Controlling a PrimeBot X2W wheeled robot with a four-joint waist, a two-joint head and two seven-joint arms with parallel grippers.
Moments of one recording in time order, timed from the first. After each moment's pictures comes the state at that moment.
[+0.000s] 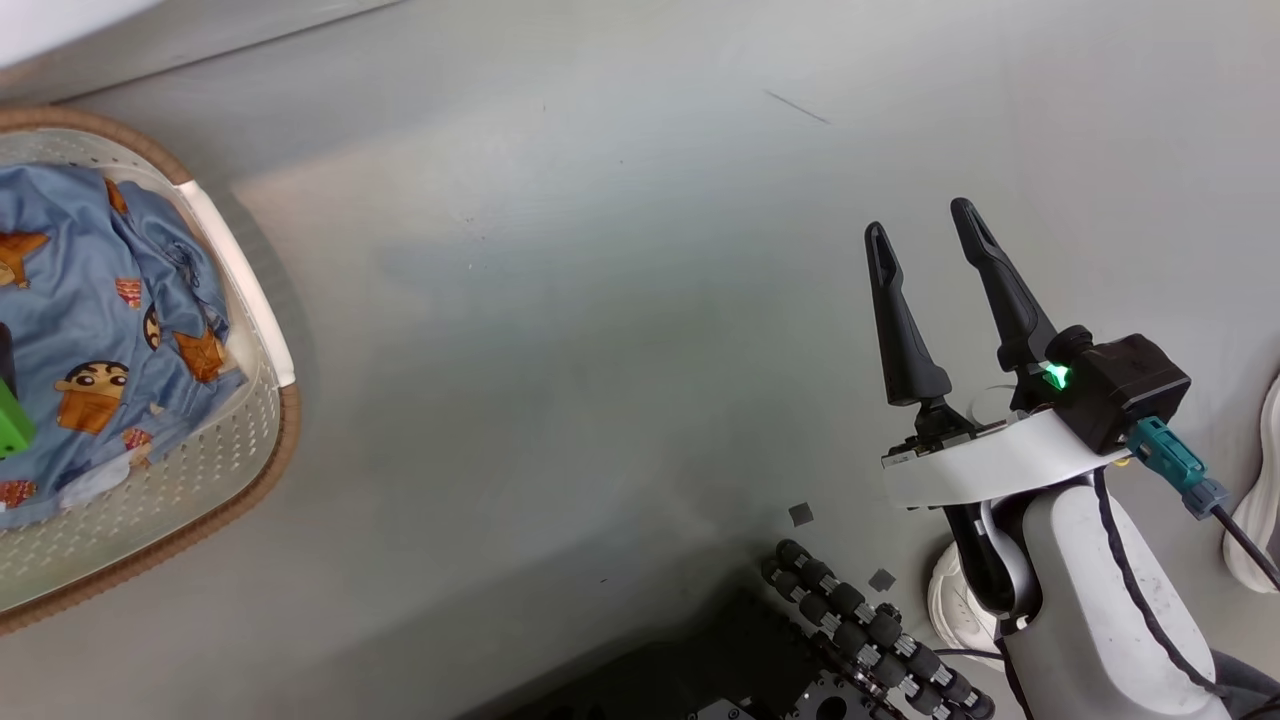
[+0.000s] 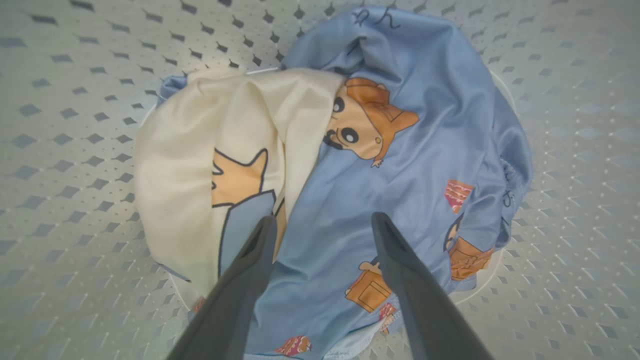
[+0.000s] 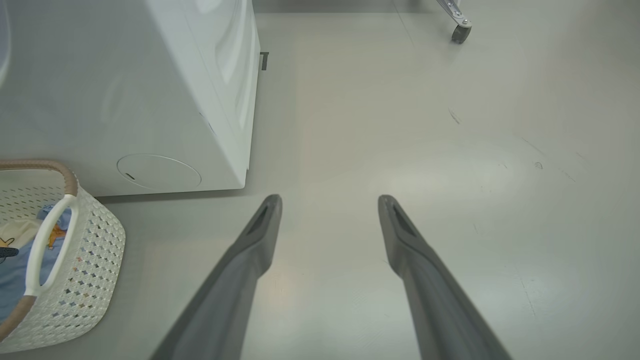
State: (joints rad) left arm -0.62 0.42 0.04 0.75 -0.47 -0.04 0.38; right arm -0.28 -0.04 0.27 0.06 0.24 0.12 -0.26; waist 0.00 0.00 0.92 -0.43
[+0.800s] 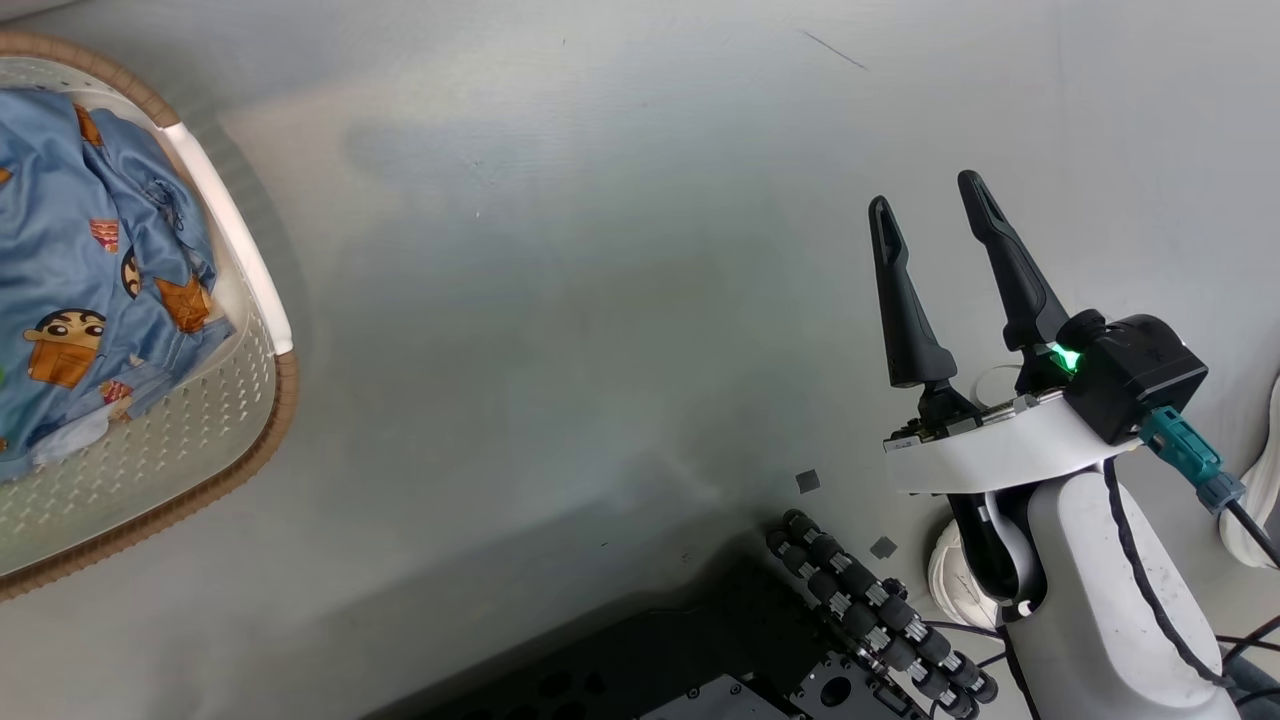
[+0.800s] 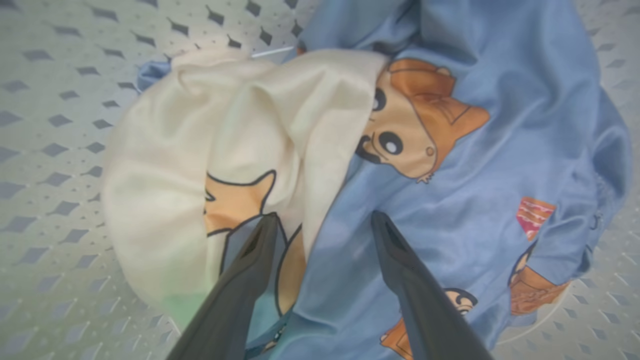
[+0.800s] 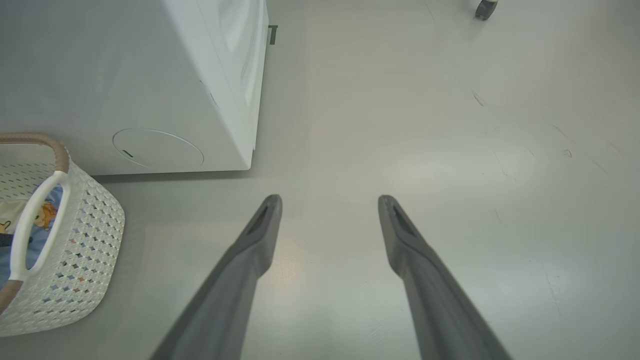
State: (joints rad) left arm -0.75 0.44 0.01 0.83 -0.42 -0.05 0.33; right arm -0.30 -0.04 0.27 0.03 0.23 0.12 -0.26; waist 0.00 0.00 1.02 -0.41
